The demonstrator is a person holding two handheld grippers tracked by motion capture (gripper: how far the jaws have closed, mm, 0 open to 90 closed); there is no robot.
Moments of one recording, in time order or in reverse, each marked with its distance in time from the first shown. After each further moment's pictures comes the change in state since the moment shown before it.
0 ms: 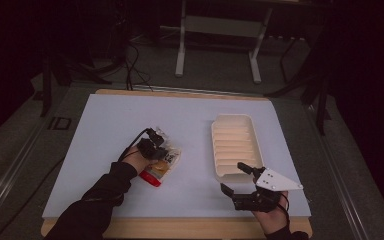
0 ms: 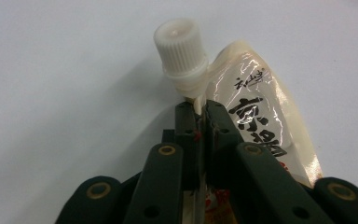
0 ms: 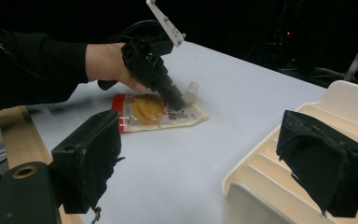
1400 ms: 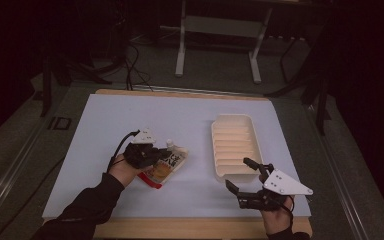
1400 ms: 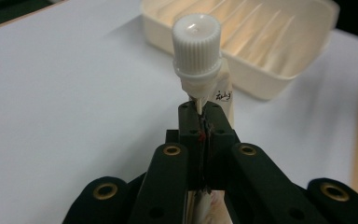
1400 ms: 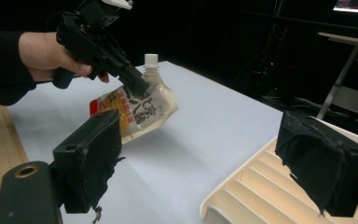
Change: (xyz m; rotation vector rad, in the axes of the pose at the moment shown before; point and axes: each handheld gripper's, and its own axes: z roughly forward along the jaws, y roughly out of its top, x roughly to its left) left arm -0.036 -0.020 -0.091 -0.395 -0.195 0.064; right arm -0.001 0.012 -0.014 -0.100 -0.034 -0.086
